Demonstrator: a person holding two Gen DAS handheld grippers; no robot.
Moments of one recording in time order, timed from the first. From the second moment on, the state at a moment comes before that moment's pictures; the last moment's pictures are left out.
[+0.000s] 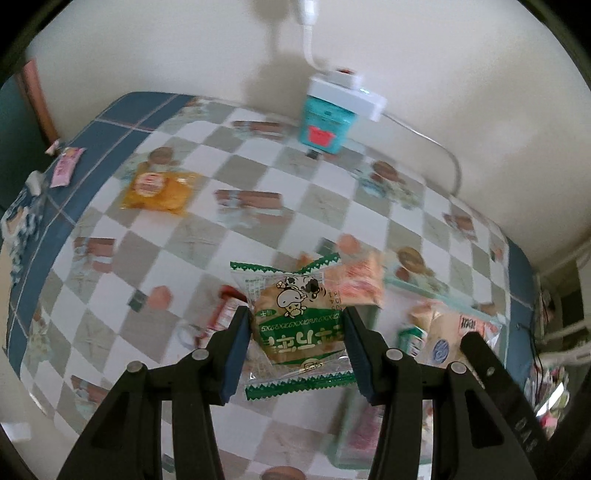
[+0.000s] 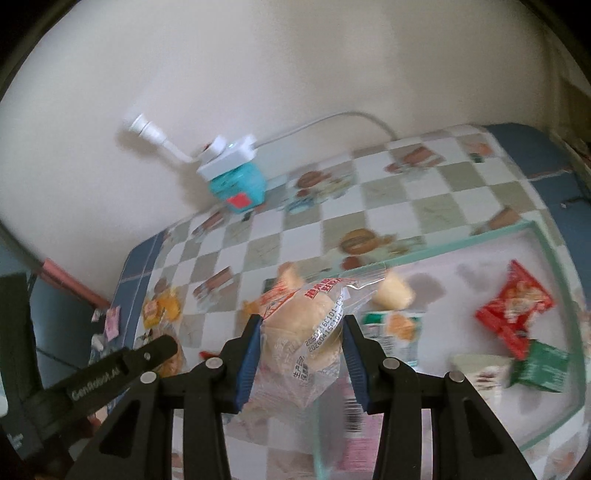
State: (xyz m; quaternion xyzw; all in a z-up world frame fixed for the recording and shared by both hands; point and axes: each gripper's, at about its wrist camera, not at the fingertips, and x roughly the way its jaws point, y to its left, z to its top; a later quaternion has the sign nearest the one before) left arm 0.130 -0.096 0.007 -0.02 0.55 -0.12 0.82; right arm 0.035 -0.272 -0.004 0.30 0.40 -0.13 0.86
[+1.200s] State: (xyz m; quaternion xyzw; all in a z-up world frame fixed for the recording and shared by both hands) left arm 0.066 -0.229 -0.031 0.08 0.58 -0.23 0.78; right arm -0.028 -0.379 -0.032 0.35 0.40 -0.23 0.82
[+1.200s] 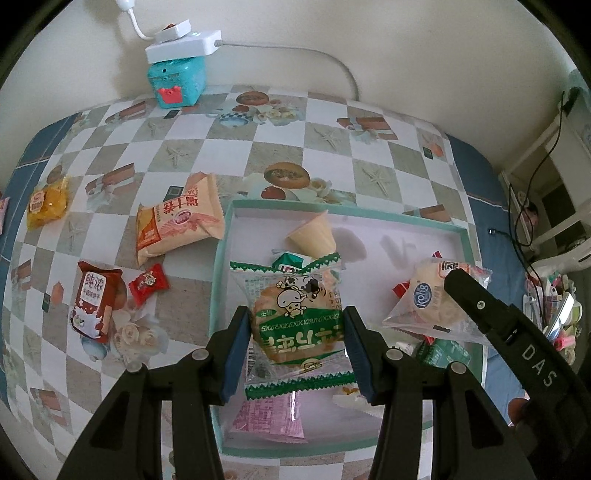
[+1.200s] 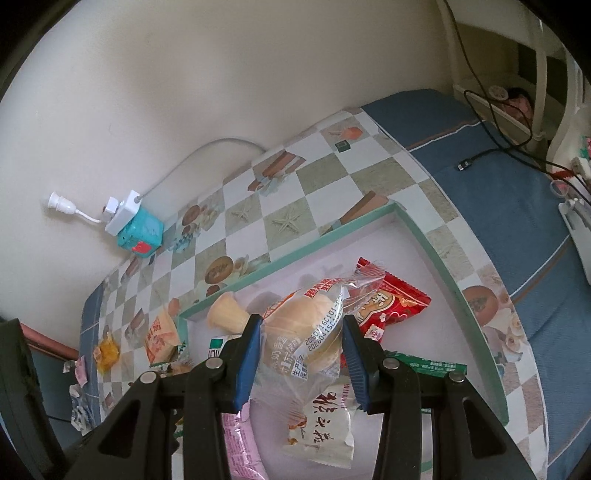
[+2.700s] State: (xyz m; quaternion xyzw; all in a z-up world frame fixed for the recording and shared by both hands) left arm 0.115 -0.146 -0.053 -0.03 0.62 -0.07 0.78; right arm -0.017 -0.371 -0.030 0.28 0.46 -0.28 0.80
